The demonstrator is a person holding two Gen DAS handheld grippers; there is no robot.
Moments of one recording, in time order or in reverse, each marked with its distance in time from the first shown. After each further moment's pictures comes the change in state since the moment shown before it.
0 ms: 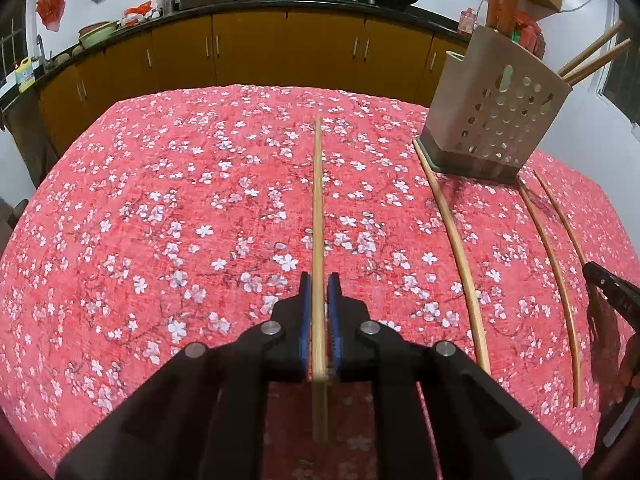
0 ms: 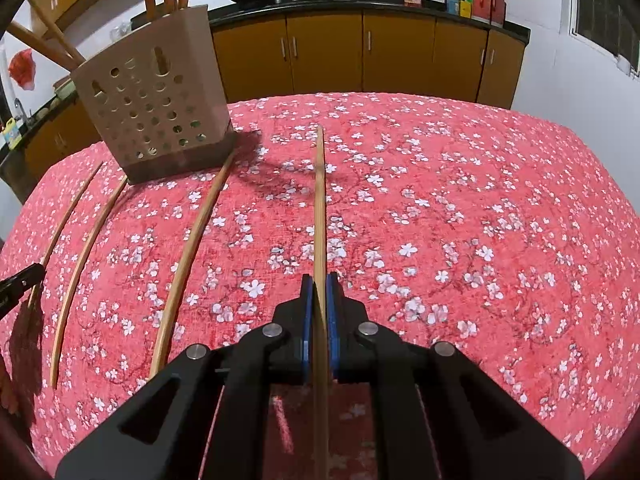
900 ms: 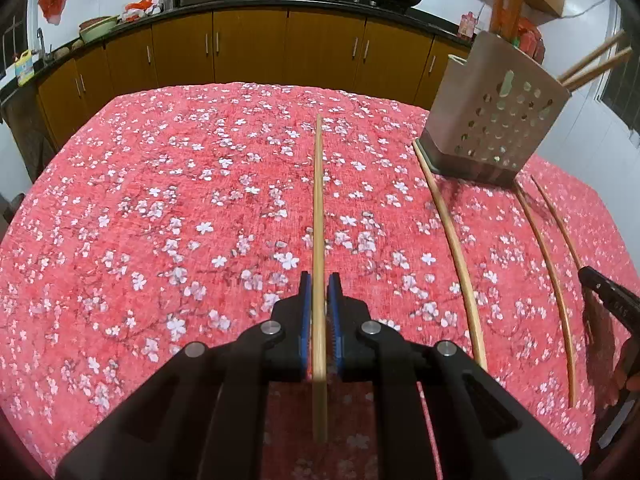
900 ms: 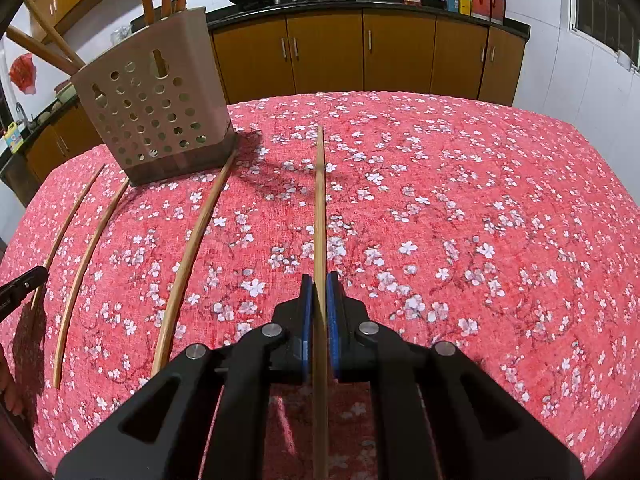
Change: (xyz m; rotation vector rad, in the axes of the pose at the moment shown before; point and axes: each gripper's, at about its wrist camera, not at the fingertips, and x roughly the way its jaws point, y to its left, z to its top) left arm -0.004 -0.002 0.000 -0.001 0.004 0.003; right arm -0.004 -0.001 -0.004 0.006 -0.002 0.007
